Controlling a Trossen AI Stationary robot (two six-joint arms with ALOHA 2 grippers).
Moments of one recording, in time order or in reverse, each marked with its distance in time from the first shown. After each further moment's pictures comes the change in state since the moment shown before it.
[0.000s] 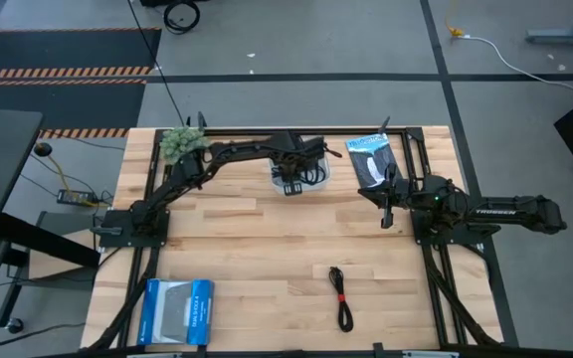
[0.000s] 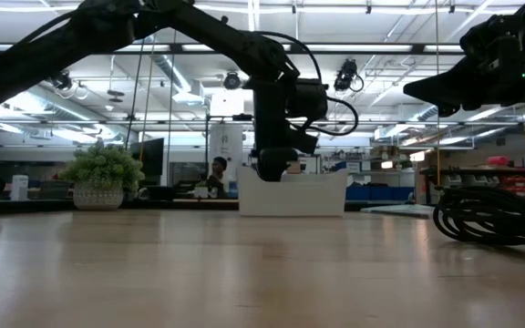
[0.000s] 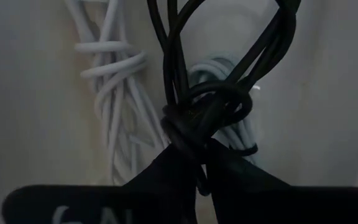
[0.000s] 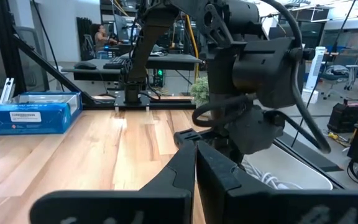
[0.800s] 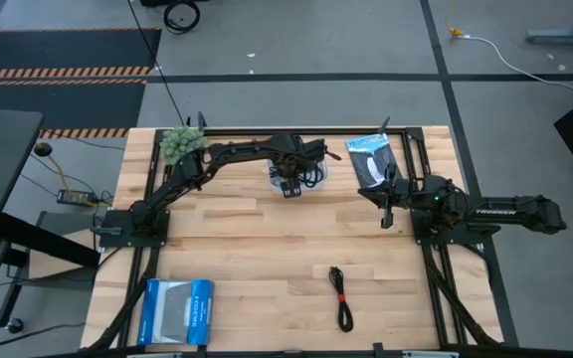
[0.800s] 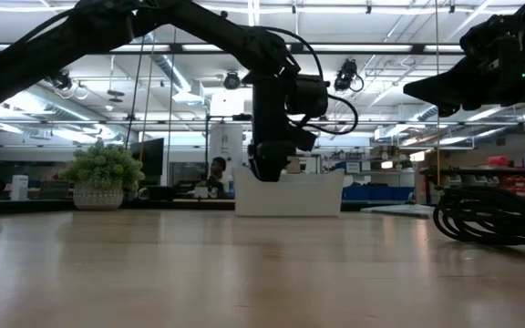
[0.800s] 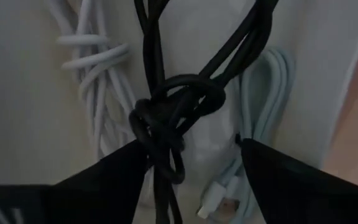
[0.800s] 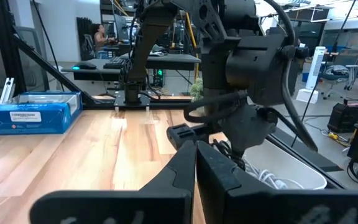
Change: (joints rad) left arm -0.010 -0.011 0.017 -0.073 0.001 -0.044; right arm 0.000 0.000 0.000 0.000 0.000 0.000
